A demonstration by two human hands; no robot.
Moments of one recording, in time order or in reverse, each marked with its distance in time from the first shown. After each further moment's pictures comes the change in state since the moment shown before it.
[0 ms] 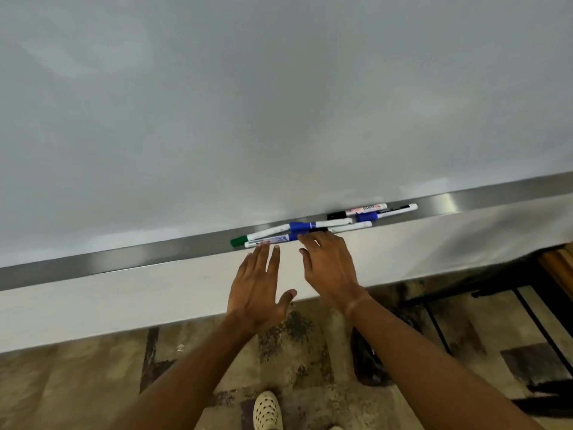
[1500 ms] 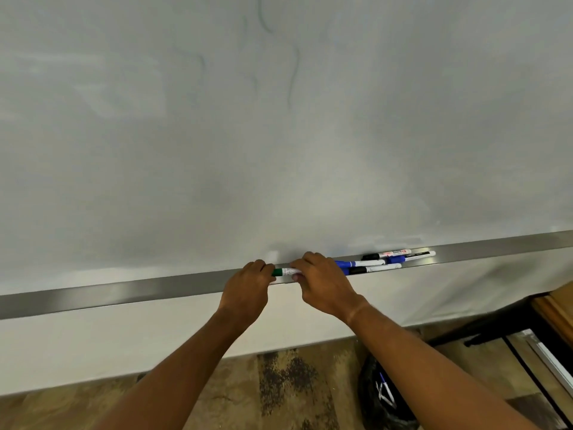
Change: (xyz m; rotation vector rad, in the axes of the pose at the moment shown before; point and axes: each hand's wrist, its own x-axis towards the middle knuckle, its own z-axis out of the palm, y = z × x) left_hand -0.009 -0.137 -0.073 -0.162 0.239 0.088; right_hand 0.055 -0.131 -0.014 -0.008 -0.194 -0.148
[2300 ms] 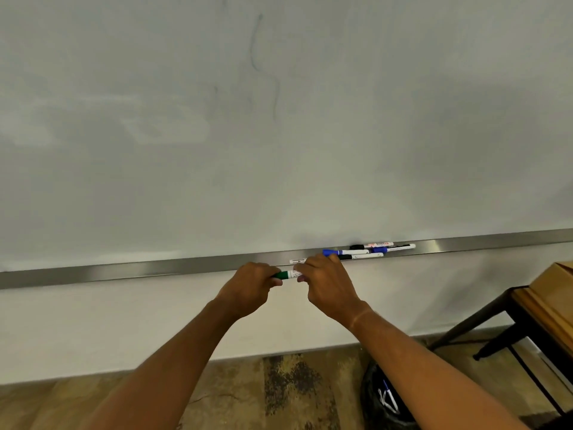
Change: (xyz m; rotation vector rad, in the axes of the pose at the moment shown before) left_hand -0.080 0.062 -0.059 -0.222 -0.057 0.081; right_hand -0.099 -0.032 -0.050 -0.060 0.241 -0.172
